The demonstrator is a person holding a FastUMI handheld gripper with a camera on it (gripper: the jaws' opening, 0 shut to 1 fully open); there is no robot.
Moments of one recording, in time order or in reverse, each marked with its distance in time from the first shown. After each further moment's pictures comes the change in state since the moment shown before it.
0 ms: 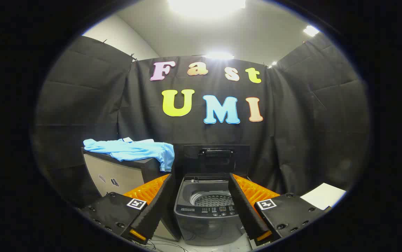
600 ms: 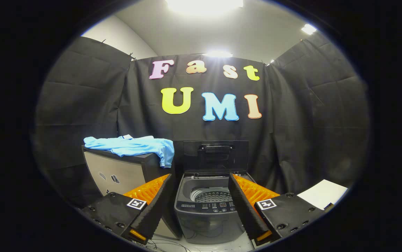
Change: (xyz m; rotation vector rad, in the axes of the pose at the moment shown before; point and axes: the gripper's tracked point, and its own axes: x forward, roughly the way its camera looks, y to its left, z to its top) arm -0.008 -0.001 -0.016 0.009 0.013 -0.004
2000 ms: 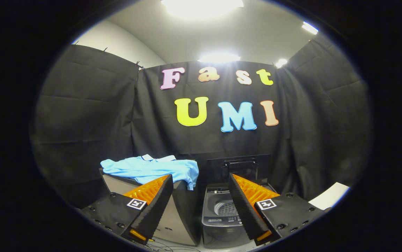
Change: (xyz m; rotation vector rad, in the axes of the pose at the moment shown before) arm 0.030 0.078 0.091 0.052 -0.044 0.121
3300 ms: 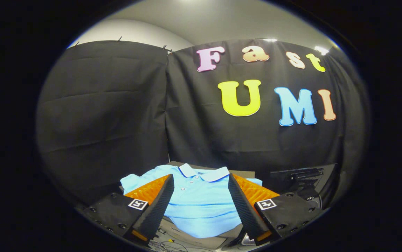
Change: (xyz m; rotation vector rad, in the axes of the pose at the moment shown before) arm 0.180 0.159 0.024 -0.011 0.178 0.336
